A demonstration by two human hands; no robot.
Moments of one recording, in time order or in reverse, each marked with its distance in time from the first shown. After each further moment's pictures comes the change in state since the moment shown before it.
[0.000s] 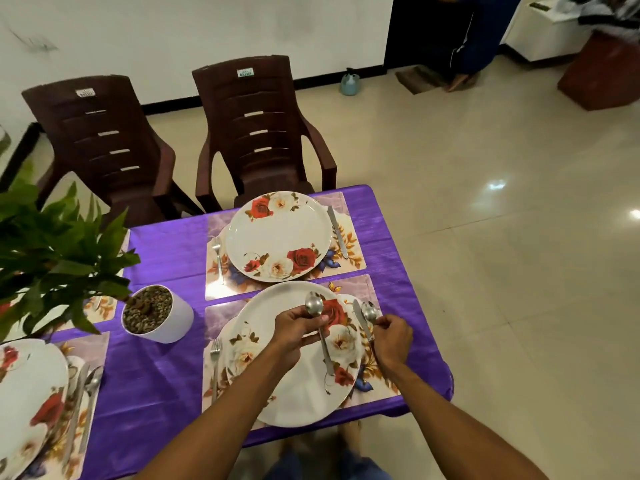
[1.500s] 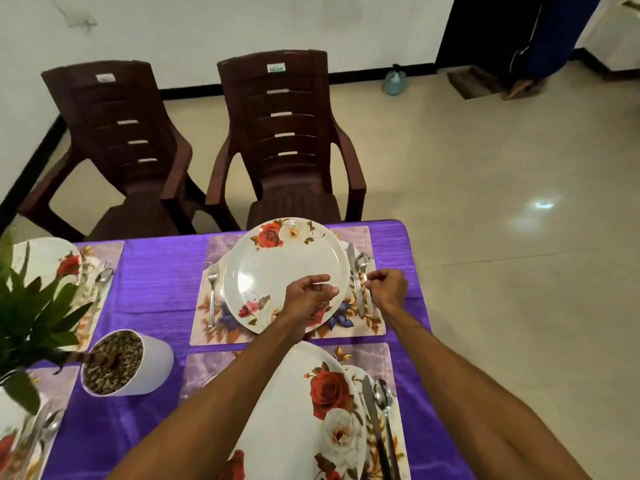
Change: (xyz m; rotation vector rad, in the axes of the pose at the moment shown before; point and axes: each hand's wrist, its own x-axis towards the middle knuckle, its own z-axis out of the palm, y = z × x) left_hand 0.154 0.115 0.034 0.049 0.120 0.146; right_hand 0.210 -0.151 0.077 0.120 -0.225 -0.095
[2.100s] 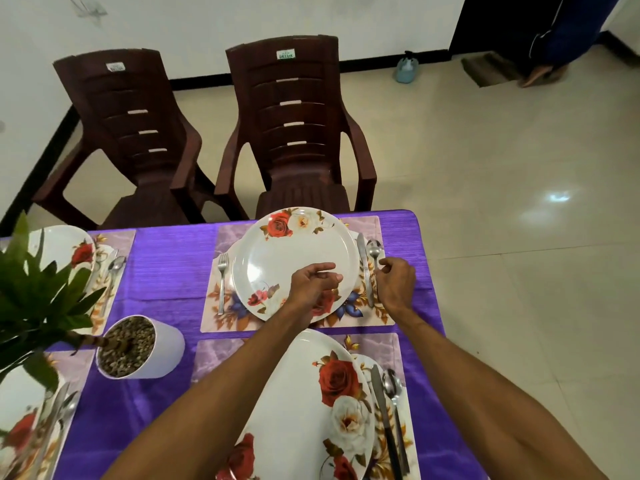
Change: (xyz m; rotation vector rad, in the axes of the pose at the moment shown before) left_hand 0.005 -0.003 -0.006 -0.009 0.050 -0.008; right_hand -0.009 0.004 0.006 -0.217 0.084 -0.233
